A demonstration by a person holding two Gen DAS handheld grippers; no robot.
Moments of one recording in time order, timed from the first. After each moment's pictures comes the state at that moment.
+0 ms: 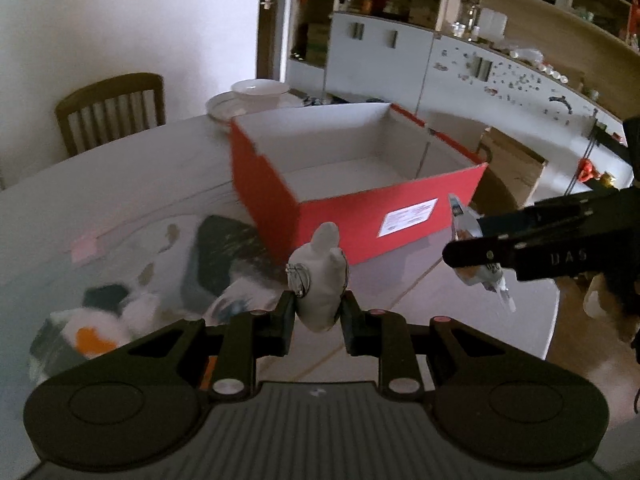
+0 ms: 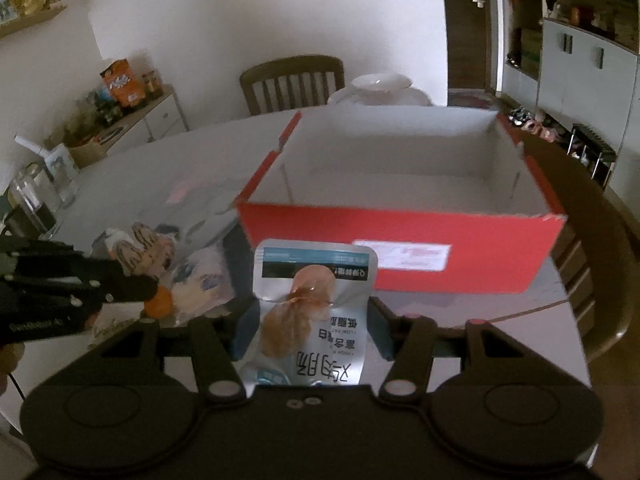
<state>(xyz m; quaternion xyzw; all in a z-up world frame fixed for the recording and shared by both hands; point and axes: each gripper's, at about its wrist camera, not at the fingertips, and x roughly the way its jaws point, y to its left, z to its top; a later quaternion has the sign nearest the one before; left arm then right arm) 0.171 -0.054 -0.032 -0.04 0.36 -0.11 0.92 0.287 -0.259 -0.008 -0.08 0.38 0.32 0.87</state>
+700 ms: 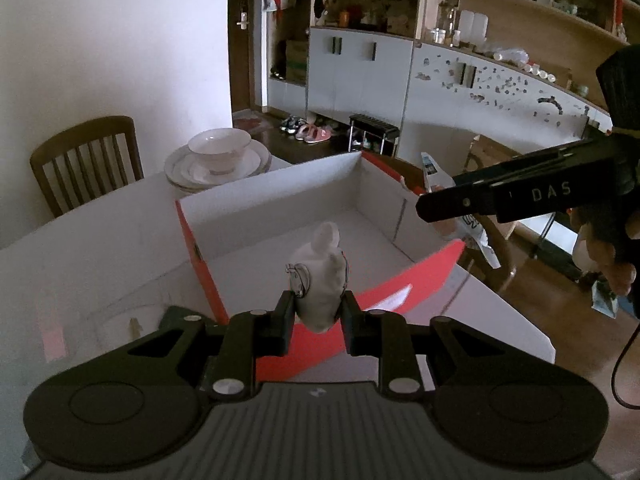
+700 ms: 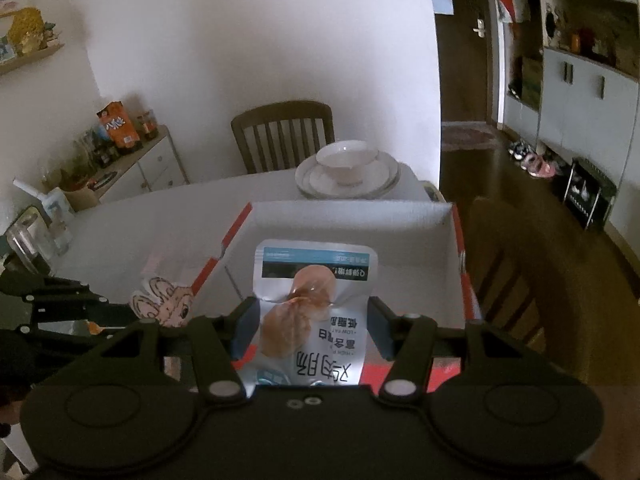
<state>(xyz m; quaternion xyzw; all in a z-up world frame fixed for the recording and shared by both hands) 0.253 -0.103 0.011 -0.01 0.35 -0.11 0.93 0.382 -0.291 0.054 -0.07 0.34 0.34 0.88</state>
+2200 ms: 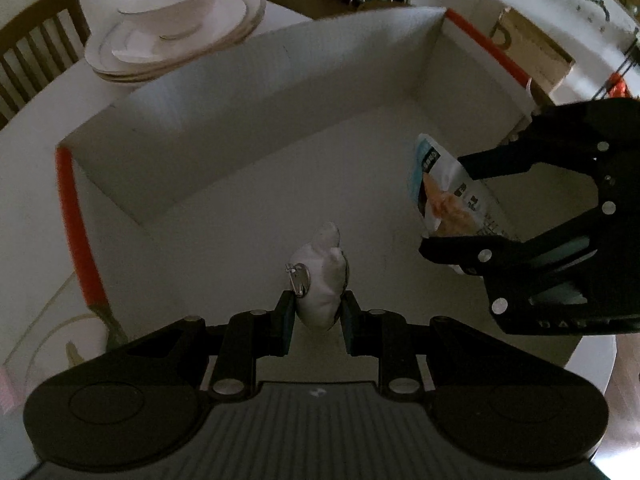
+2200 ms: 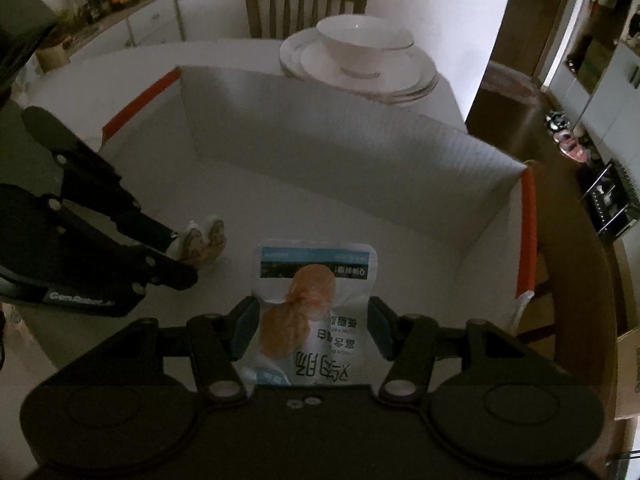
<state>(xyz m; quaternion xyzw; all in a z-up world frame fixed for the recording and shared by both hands) 0.439 -0.109 -0.091 0.01 0.58 -0.13 0.81 0.500 -0.226 -0.045 -0.25 0.45 0.35 0.79</state>
